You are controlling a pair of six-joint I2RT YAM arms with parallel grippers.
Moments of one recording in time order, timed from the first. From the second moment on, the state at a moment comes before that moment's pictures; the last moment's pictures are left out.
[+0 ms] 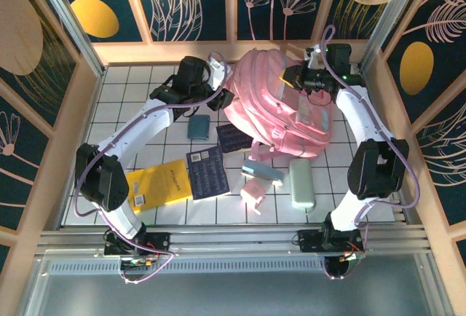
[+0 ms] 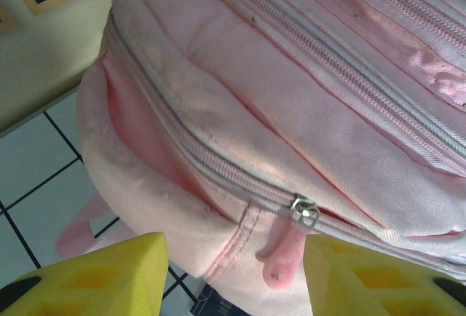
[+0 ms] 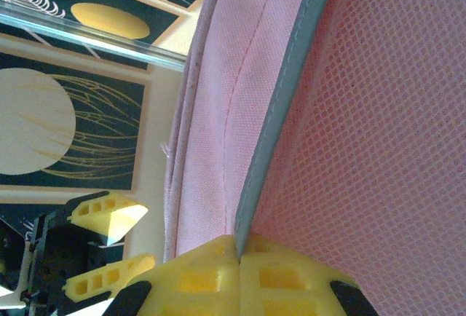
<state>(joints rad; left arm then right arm) -0.52 1.71 1.53 -0.43 0.24 0.13 0.09 1.70 1.51 -0.45 -0.84 0.63</state>
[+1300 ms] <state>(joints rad) -0.57 1.74 1.40 -0.41 0.24 0.34 0.11 1.62 1.44 -0.36 -0.89 0.67</state>
